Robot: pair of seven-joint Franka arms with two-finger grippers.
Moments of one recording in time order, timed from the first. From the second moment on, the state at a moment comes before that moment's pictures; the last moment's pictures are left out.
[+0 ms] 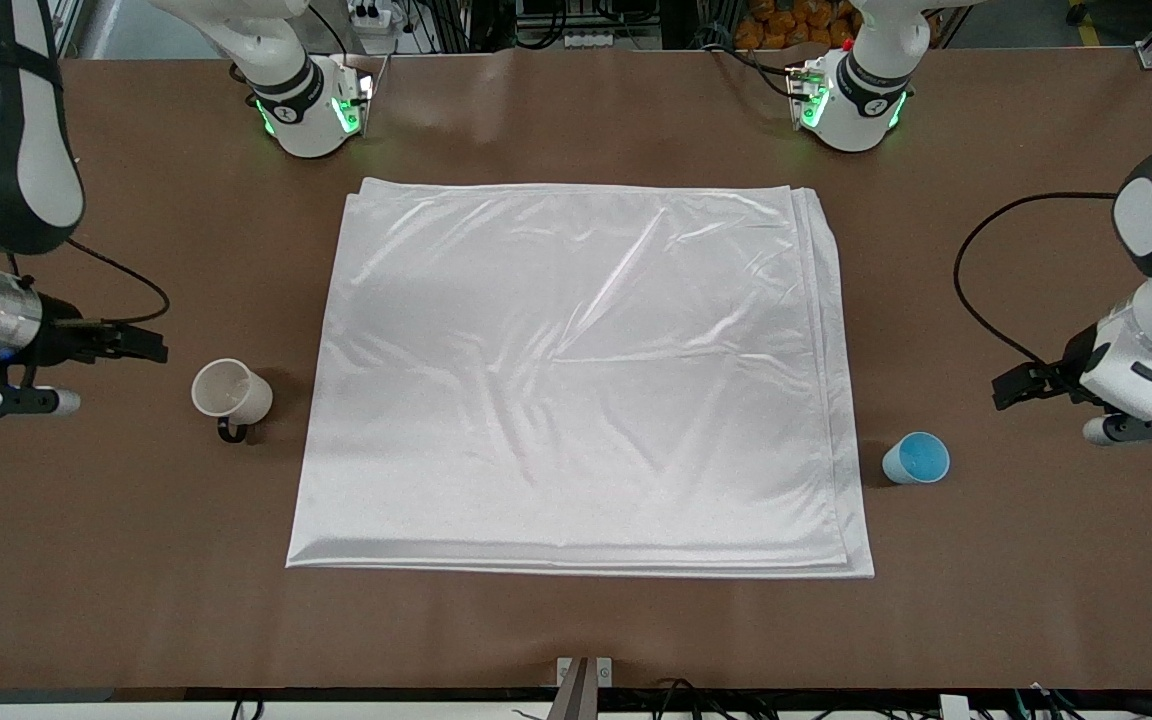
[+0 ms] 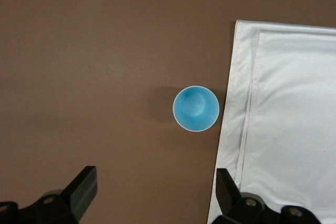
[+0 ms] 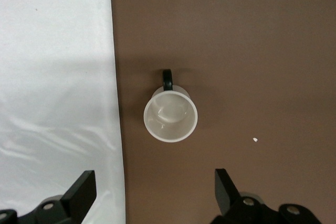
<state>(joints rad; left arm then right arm) 0.08 0.24 -0.06 -1.74 0.05 2.06 -0.08 -0.08 0.23 0.02 -1.67 0.00 1.77 -0.05</state>
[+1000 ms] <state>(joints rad) 0.08 0.52 -0.06 -1.78 0.05 2.38 -0.08 -0.07 0.59 0.03 -1.66 0.00 2.07 -0.07</state>
